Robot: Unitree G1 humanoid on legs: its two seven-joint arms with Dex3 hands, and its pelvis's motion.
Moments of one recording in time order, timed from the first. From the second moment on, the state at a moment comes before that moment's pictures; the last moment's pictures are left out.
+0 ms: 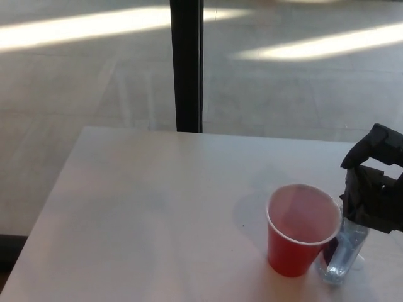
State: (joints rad) left_arm -0.05 0.60 0.27 1.06 -0.06 0.18 -0.02; right_arm -0.13 -0.42 -0.04 -0.25 0.40 0.16 0.09
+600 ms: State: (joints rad) left_arm -0.05 0.60 0.26 1.06 -0.06 0.18 -0.02; right_arm -0.31 -0.51 -0.21 -0.29 0.55 0.36 0.08
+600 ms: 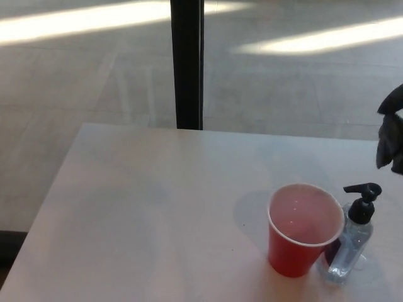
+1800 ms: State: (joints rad) left_arm -0.03 0.60 0.26 1.06 -0.06 0.18 -0.02; right_arm -0.05 -0.59 -0.94 0.40 0.69 0.41 -0.15
